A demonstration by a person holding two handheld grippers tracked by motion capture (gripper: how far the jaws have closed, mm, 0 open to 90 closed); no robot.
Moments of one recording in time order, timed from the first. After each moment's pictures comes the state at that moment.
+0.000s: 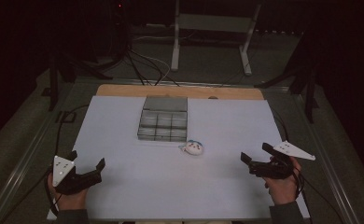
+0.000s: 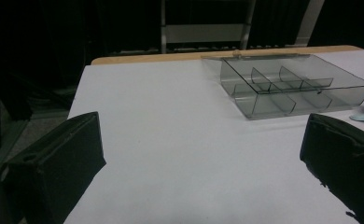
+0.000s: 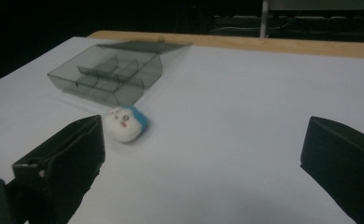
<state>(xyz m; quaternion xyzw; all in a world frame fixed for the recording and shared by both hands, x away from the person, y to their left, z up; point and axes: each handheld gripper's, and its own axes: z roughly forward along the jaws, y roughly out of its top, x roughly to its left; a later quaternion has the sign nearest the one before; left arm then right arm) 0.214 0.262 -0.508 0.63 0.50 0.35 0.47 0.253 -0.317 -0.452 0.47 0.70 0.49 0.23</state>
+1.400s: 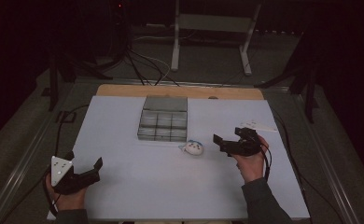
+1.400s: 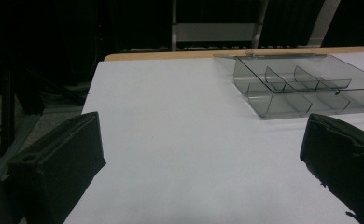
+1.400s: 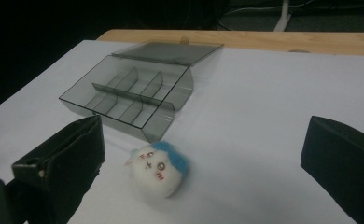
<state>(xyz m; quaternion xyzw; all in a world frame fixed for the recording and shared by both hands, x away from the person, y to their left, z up) 0.215 0.266 -0.510 0.62 0.52 0.36 0.47 0.315 -0.241 -0.444 0.49 0.71 0.48 0.18</state>
